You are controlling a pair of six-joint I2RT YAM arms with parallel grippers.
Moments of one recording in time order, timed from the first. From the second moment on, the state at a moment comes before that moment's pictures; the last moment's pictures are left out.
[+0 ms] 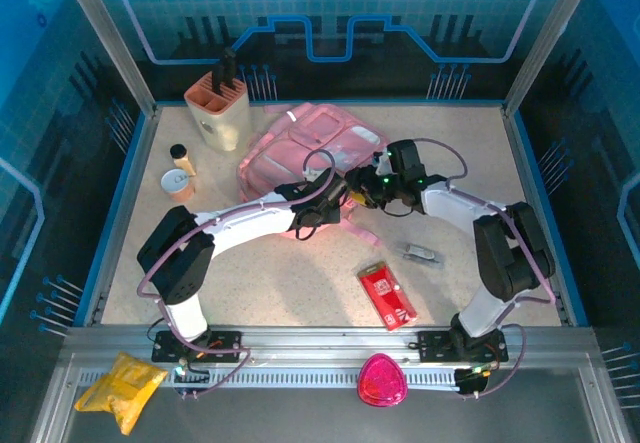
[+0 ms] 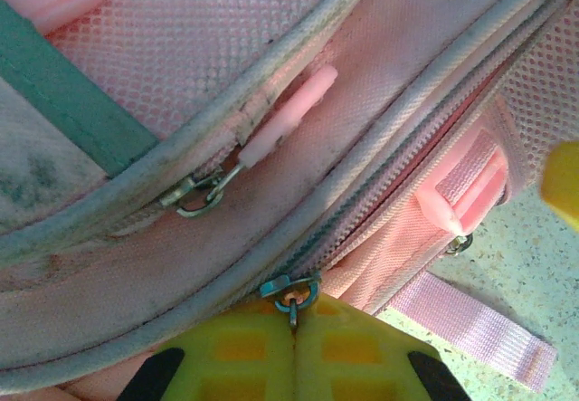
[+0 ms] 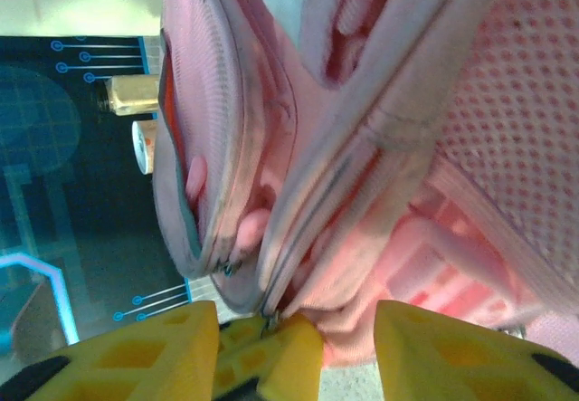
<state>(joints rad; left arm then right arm) -0.78 1.77 1.24 -0.52 -0.28 -0.79 0.37 1.69 1.01 -0.06 -0.61 0.98</state>
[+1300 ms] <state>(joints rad) -0.82 1.74 1.24 -0.54 -0.19 -0.70 0.23 1.83 1.34 -0.39 -0.59 0.62</state>
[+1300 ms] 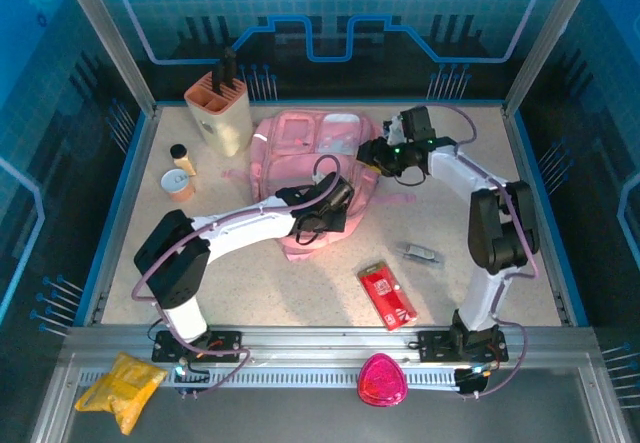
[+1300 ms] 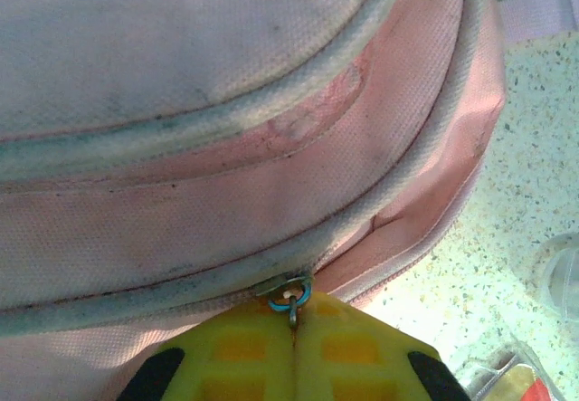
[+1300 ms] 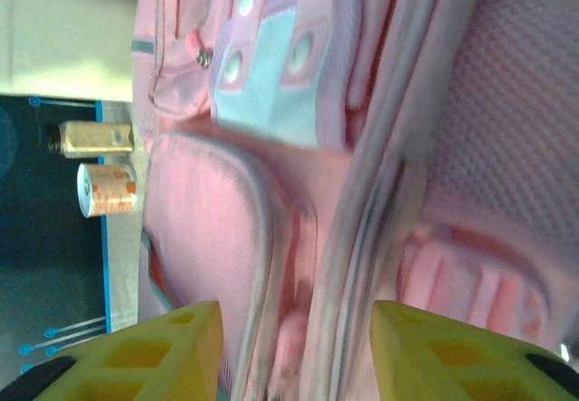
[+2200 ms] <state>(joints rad) -0.79 1.75 1.21 -0.54 -0.19 -0.73 0.35 1.72 1.04 -0.16 -0.64 0.87</state>
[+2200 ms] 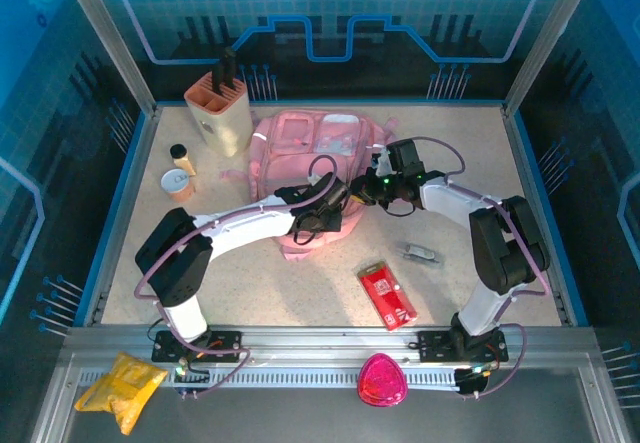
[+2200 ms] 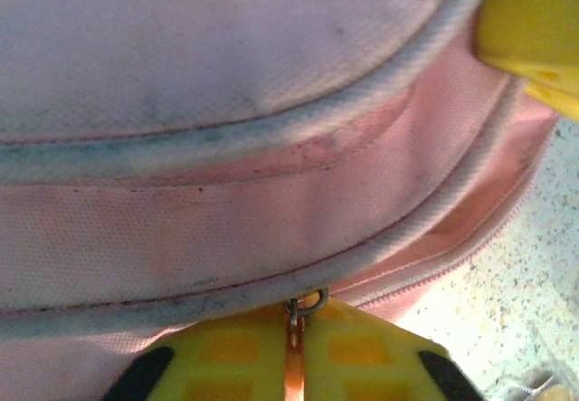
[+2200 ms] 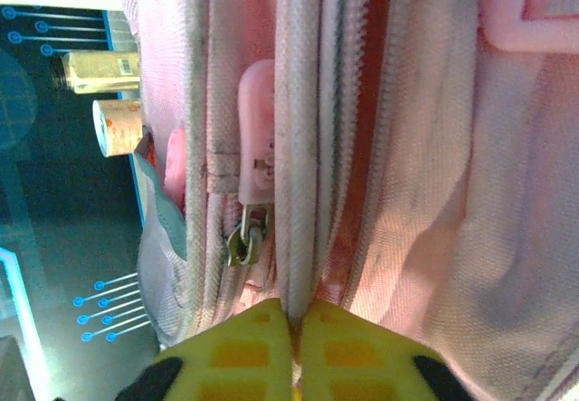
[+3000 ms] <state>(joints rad) -0.77 1.64 1.07 -0.48 -0.24 -0.74 0.33 1.69 1.04 -0.15 -0.65 0.84</state>
